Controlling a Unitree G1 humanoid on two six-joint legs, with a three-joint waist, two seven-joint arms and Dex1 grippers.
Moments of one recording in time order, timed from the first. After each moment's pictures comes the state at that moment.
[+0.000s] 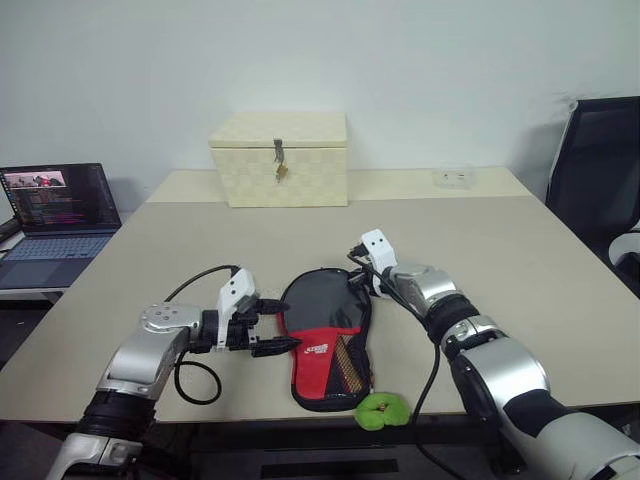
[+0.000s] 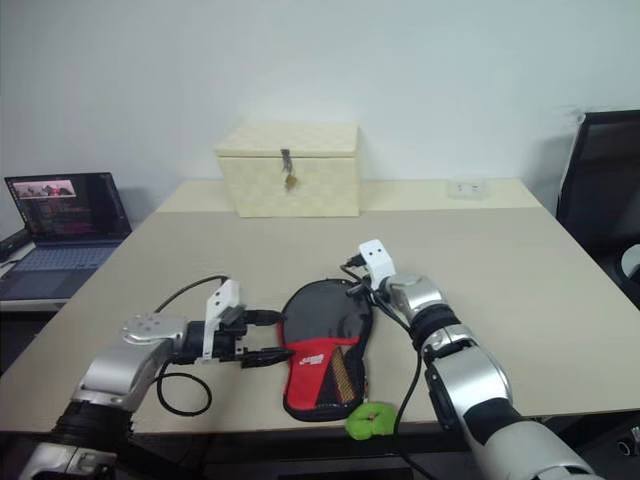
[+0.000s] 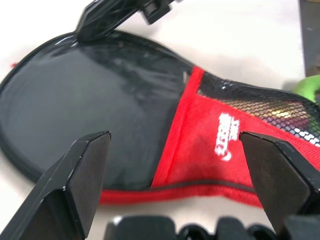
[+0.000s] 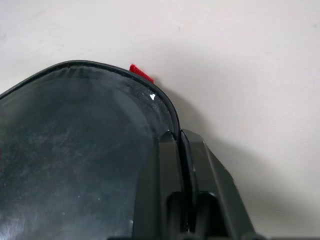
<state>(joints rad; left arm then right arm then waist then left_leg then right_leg) -0.51 0.68 -0.06 0.19 -0.29 0.36 -1.24 -1.20 -0.07 0.06 1.12 0.06 0.38 0.49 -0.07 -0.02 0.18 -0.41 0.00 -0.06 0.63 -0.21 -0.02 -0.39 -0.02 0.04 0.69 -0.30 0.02</state>
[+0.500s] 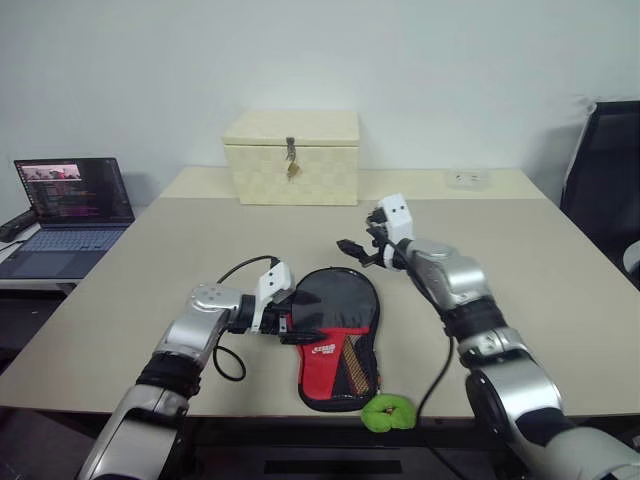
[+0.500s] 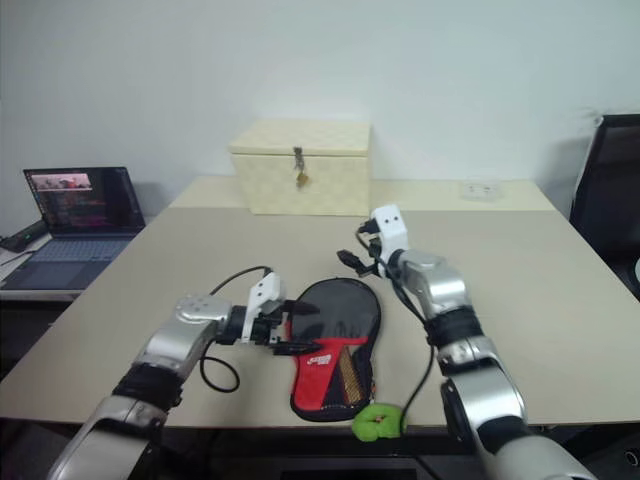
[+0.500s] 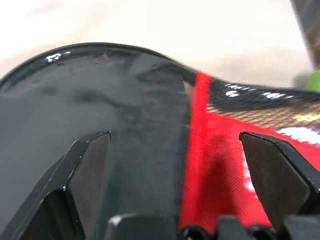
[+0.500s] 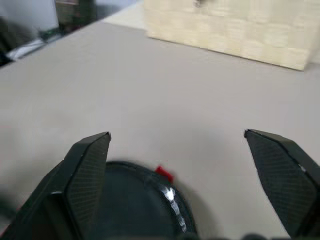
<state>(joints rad) -0.80 0.51 -0.21 0.65 -0.13 0.04 -1.32 -0.89 -0.22 0.04 0.26 0.18 0.72 0.55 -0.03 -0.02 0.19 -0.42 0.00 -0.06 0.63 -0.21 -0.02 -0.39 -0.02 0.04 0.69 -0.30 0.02</state>
